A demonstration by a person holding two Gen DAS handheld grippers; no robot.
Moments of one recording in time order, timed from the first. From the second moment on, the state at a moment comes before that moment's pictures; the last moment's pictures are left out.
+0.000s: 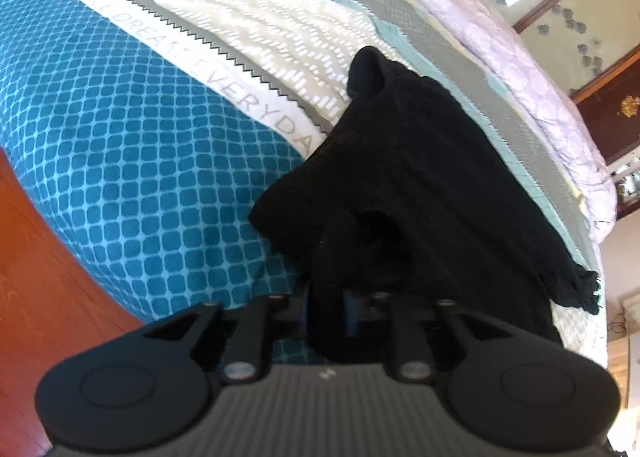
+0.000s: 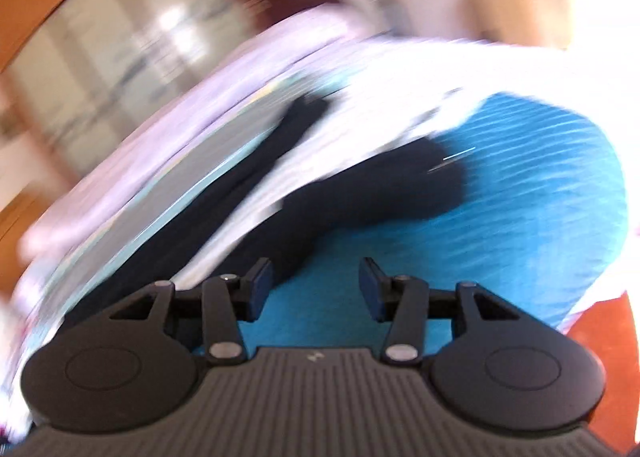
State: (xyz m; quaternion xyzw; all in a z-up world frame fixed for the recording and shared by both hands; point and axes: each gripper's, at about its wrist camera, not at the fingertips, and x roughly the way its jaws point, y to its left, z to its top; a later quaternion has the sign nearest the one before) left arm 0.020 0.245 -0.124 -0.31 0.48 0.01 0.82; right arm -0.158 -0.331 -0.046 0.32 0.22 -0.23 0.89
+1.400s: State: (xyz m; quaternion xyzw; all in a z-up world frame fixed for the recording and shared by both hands) left arm 0.030 0.252 -0.137 -0.35 0.51 0.01 0.78; right arm -0.234 -0.461 -0.013 0.39 0.23 -0.44 0.77
